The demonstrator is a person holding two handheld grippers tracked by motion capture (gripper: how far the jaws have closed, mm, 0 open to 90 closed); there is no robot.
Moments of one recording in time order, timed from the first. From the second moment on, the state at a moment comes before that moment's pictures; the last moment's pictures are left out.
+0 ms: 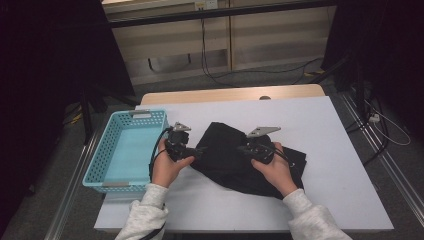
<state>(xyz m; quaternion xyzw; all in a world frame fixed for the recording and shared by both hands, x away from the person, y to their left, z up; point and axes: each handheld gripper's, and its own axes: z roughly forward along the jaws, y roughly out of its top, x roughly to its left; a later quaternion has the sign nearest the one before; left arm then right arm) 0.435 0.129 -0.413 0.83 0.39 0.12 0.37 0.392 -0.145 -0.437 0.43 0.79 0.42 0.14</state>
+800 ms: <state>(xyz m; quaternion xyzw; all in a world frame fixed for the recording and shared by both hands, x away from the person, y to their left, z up) 0.441 0.116 -0.412 0.83 0.39 0.11 0.38 0.374 -0.156 -0.456 0.43 0.81 0.37 0.14</state>
